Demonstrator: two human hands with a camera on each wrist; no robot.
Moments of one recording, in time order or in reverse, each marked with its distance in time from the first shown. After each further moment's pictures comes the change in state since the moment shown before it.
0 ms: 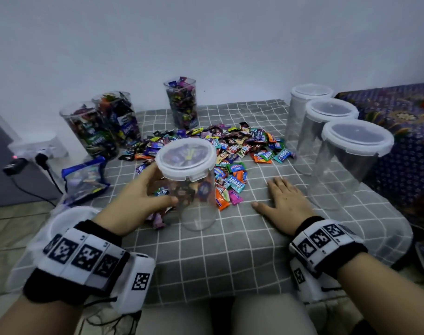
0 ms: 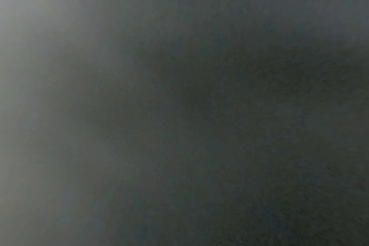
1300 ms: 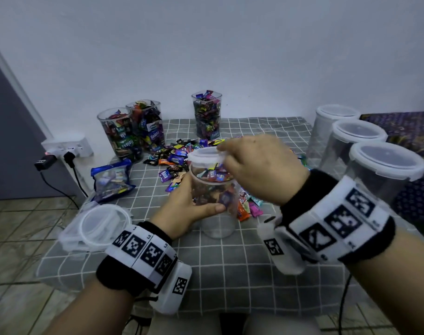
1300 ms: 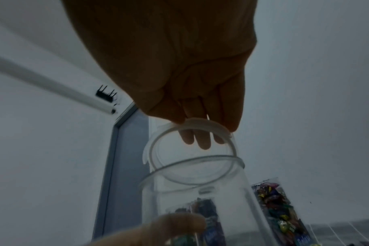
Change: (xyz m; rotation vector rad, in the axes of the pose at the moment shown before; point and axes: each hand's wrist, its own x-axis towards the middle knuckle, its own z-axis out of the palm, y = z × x) left_hand 0.011 -0.022 0.019 -0.093 0.014 0.075; right_hand -0.046 -0.138 -0.125 -0.045 0.474 -0.569
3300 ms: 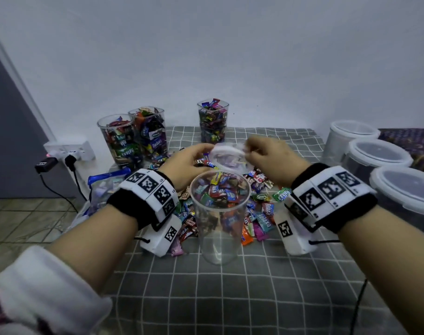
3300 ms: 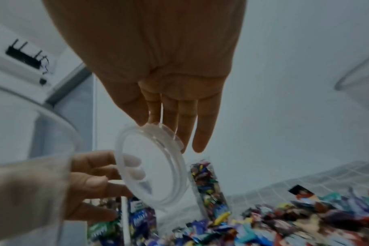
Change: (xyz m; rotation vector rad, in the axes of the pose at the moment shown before) left_hand 0.098 0.028 -0.044 0.528 0.002 -0.008; right_hand 0.059 0.079 0.044 0.389 -0.173 0.210
